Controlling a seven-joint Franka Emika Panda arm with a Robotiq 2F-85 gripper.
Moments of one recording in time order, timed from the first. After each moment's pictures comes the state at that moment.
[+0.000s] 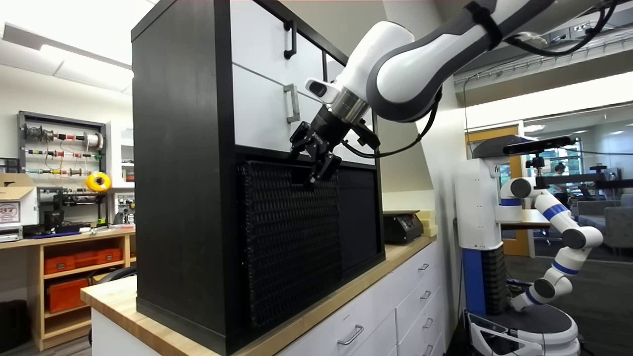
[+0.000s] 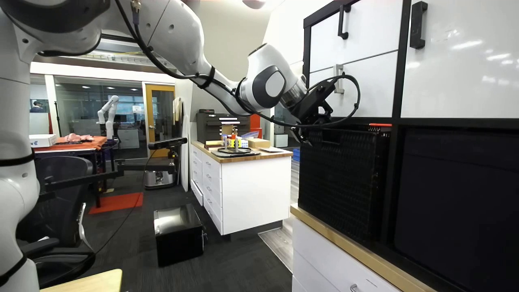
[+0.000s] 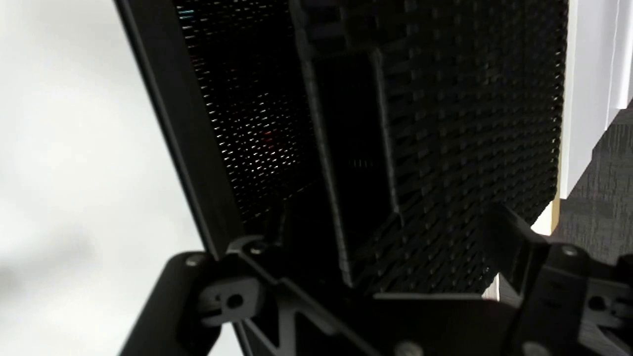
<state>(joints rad) 0.05 0.13 0.02 -1.90 -0.19 2.86 -1.12</state>
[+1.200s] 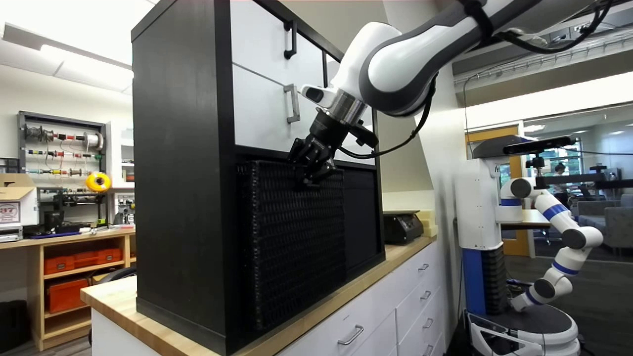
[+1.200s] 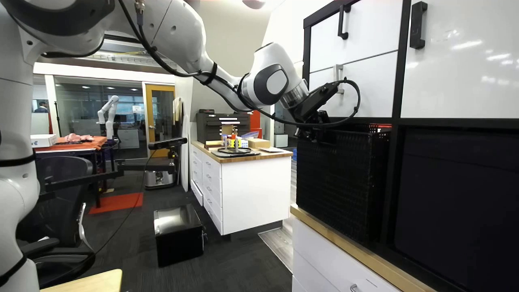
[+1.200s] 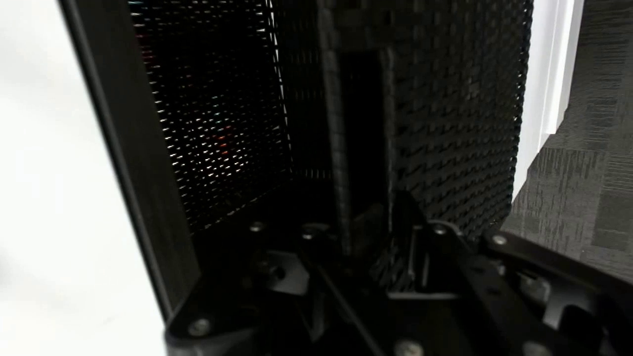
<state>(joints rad) 0.05 0.14 0.03 -1.86 -0.13 2.70 -1.26</state>
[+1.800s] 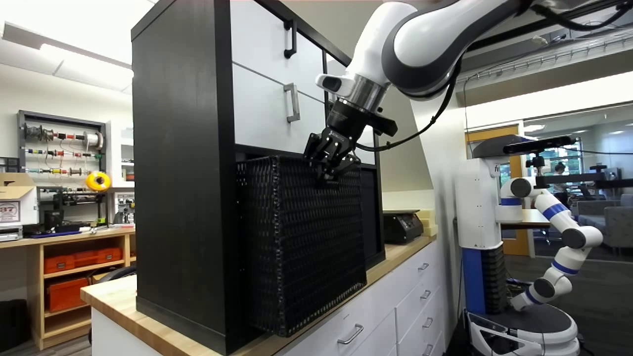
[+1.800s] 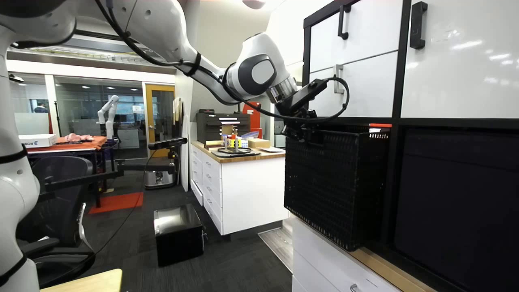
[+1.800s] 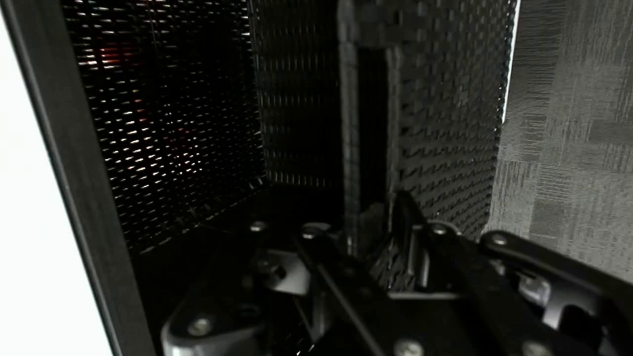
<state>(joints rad) 0.05 0.00 0.04 -1.98 -0.13 2.59 -1.30</state>
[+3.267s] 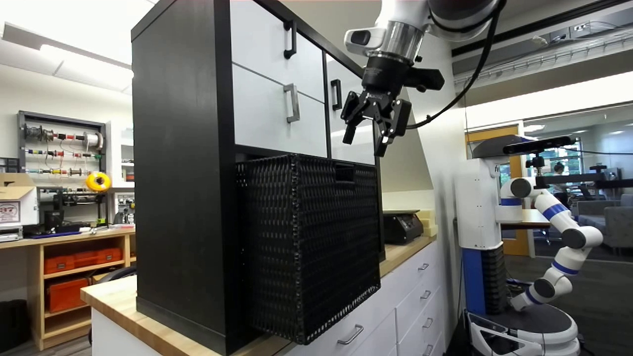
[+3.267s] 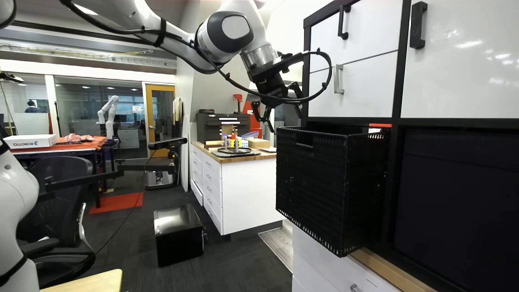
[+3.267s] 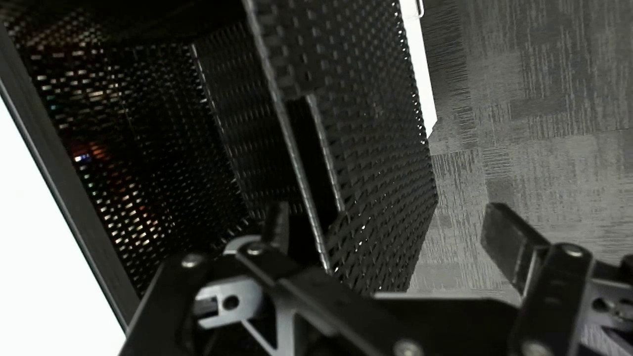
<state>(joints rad) 0.06 -0.22 0.04 -2.01 -0.15 2.23 -1.06</state>
